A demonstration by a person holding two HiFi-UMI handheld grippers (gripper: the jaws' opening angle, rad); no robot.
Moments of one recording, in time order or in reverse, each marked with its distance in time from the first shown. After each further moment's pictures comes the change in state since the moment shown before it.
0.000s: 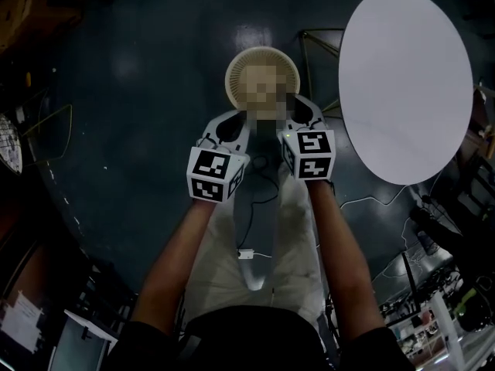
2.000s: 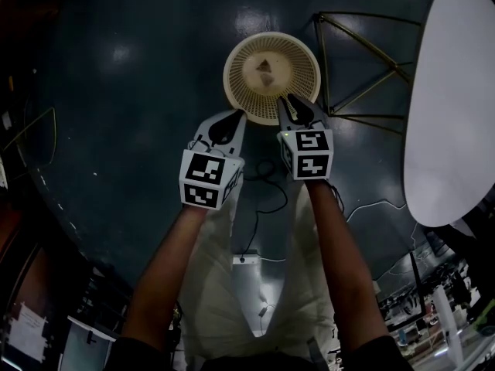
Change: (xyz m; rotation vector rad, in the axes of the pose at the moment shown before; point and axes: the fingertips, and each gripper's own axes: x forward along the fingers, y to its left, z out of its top) left arm 0.098 0.095 -0.124 0.035 0.116 0.005; right arm 0.147 -0.024 -0.150 0.040 0.153 -0.015
